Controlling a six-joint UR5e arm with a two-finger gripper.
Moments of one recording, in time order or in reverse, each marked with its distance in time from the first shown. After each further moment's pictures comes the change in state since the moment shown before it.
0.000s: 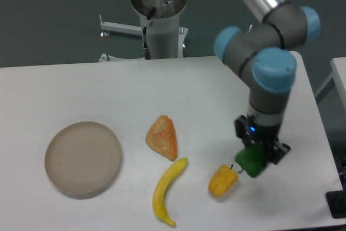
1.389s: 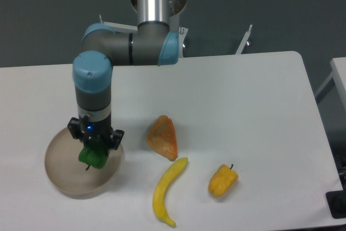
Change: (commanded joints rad) arm -0.448 -0.050 -0.287 0.348 -0.107 -0.739
